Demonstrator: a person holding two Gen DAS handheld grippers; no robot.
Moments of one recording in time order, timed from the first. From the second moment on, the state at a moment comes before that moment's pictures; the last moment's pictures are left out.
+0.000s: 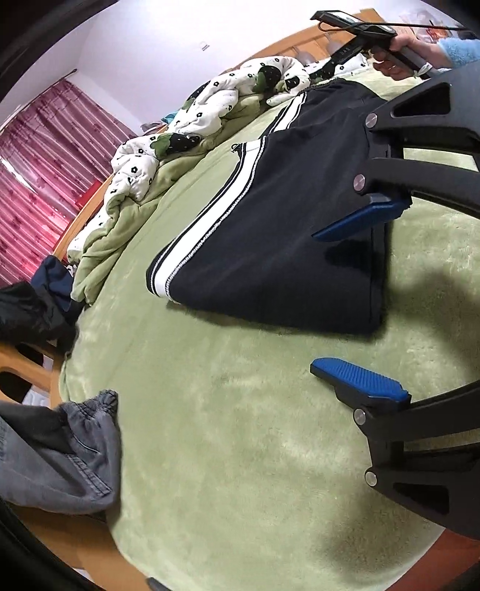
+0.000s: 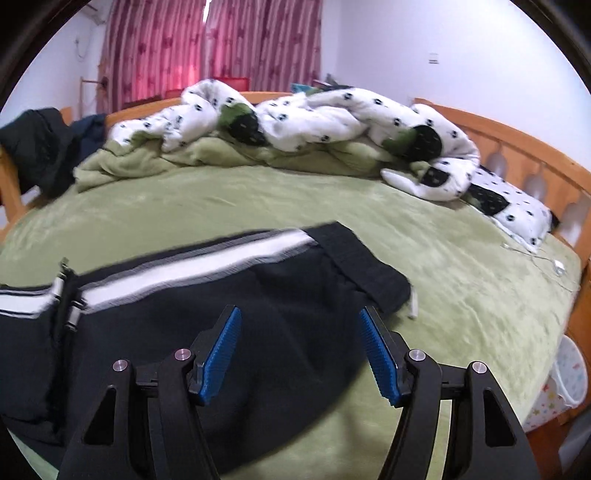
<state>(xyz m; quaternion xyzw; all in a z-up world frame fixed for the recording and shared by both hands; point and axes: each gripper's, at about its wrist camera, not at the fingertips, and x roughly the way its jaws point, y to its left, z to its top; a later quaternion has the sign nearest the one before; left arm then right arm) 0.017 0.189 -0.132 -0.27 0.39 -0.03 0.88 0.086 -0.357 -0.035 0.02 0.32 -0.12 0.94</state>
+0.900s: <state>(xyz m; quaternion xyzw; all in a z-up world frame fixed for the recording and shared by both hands) 0.050 0.119 -0.057 -0.25 0.34 -0.03 0.90 0.082 -0.335 -0.067 0.08 0.39 0.01 0.92</state>
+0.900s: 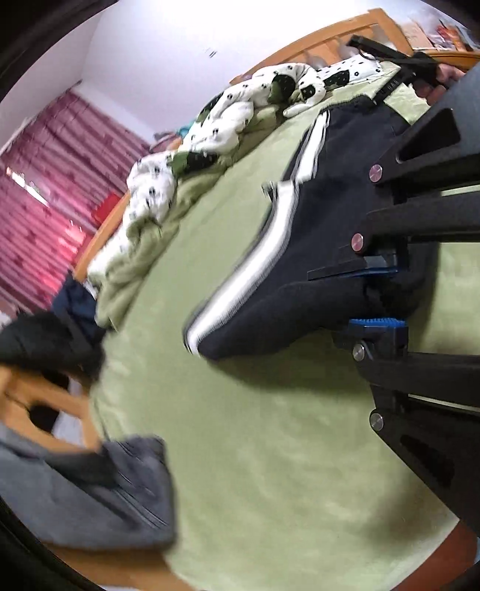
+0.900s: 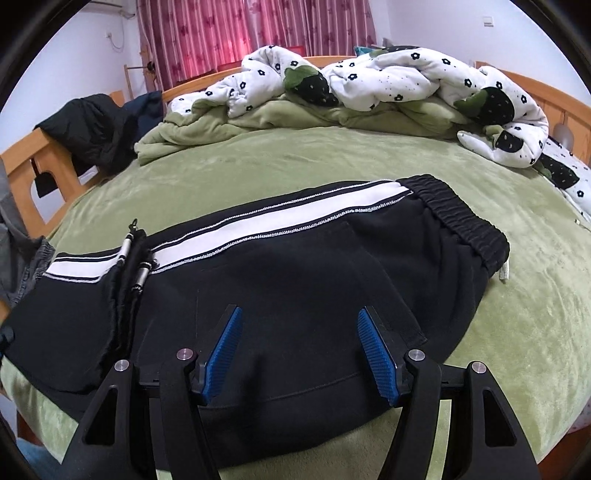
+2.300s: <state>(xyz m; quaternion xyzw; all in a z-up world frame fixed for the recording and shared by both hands) 0.038 0.052 -0.116 -0.29 0.43 -0.10 0.85 0.138 -0.268 -0.099 0.21 0.47 0.21 0.83</state>
